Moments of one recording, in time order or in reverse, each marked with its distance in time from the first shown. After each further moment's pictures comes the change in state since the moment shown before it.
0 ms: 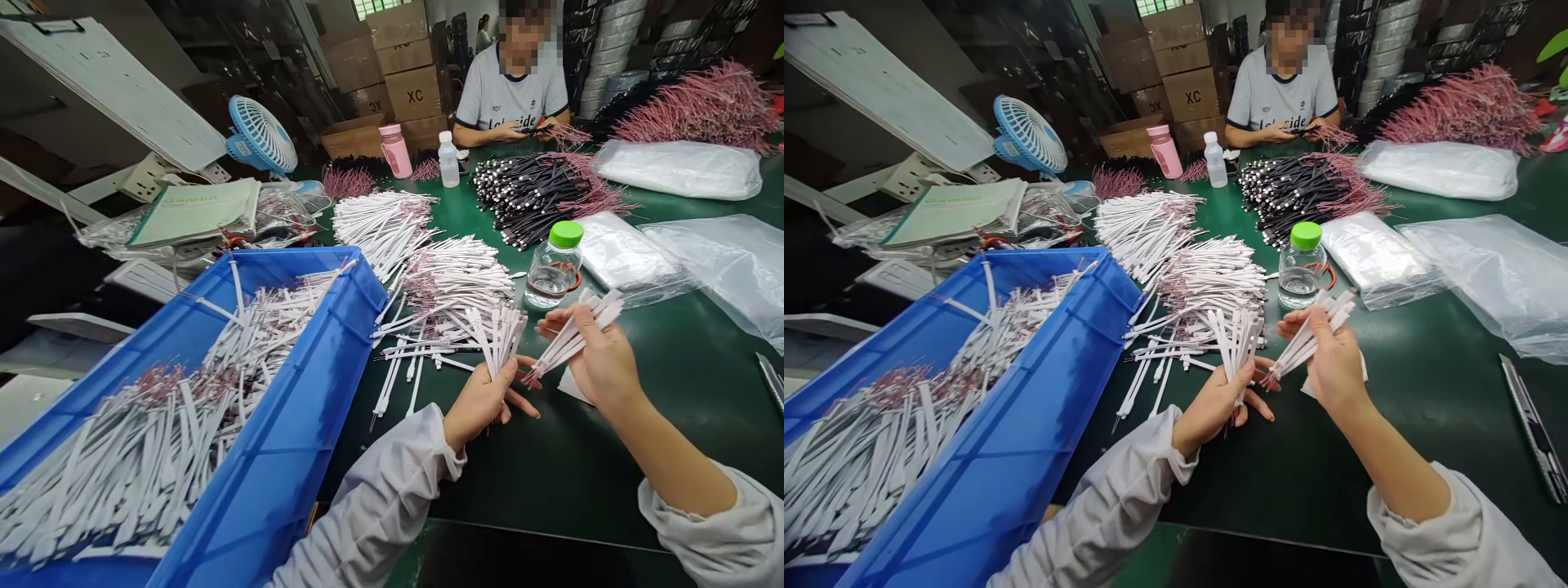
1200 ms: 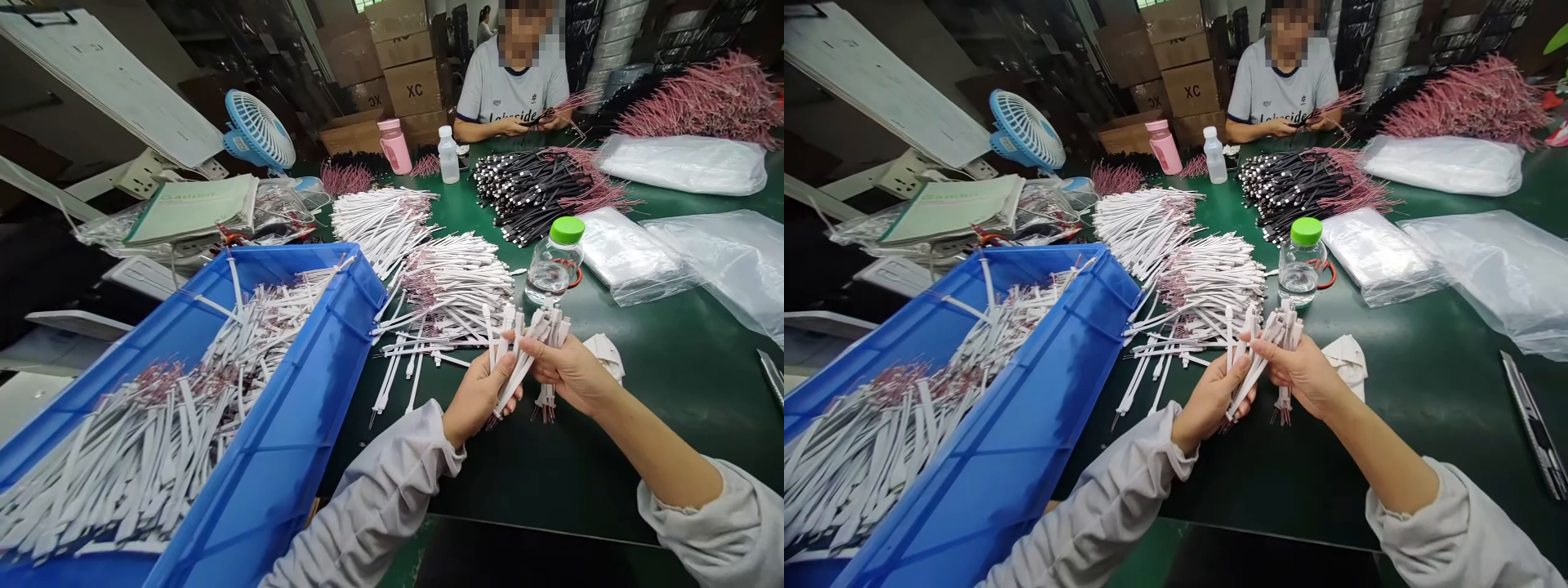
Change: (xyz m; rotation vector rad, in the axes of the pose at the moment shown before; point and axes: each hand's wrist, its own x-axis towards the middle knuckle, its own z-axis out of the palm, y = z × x) left_hand 0.001 -0.006 0.003 -0.134 0.089 0.068; right_hand -0.013 0.010 0.005 -0.100 -0.371 0.373
